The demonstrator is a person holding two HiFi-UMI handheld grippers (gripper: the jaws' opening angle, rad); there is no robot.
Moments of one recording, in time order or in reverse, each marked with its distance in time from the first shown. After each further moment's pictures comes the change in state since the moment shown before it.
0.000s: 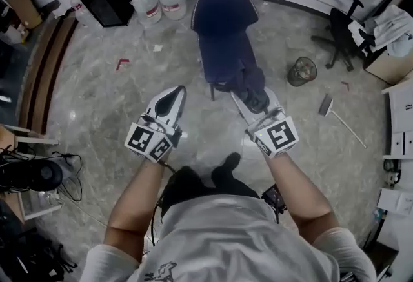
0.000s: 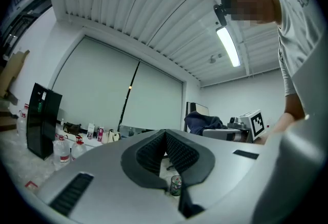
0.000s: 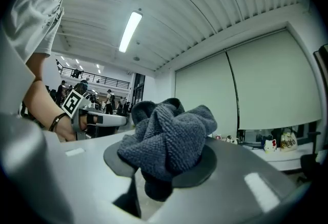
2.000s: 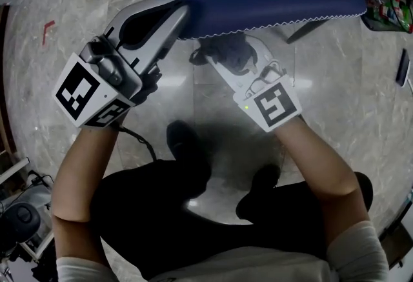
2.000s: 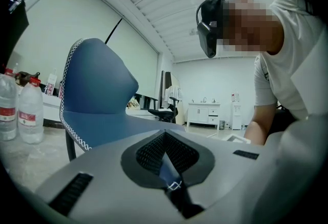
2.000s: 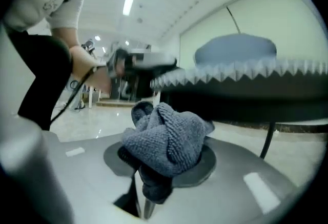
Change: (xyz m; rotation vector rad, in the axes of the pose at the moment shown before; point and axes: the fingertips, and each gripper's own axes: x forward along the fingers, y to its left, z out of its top) left arm 0.242 0.292 -0.763 0.079 0.165 -0.439; right arm 0.240 -0.106 -0.920 -0.029 0.190 0.119
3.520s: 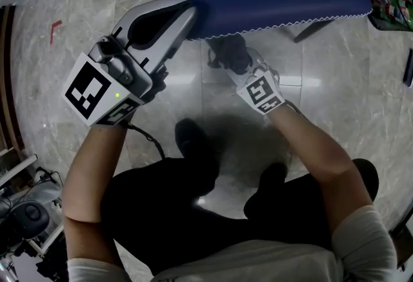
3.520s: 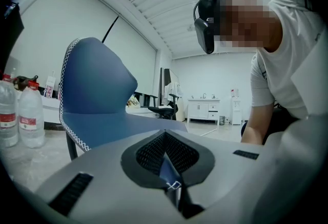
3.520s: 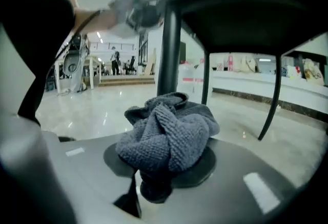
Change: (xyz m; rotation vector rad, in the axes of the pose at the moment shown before) left arm 0.004 -0.001 0.000 0.038 0.032 -0.002; right arm 0.022 0.018 -0.157 0.052 0.226 0.015
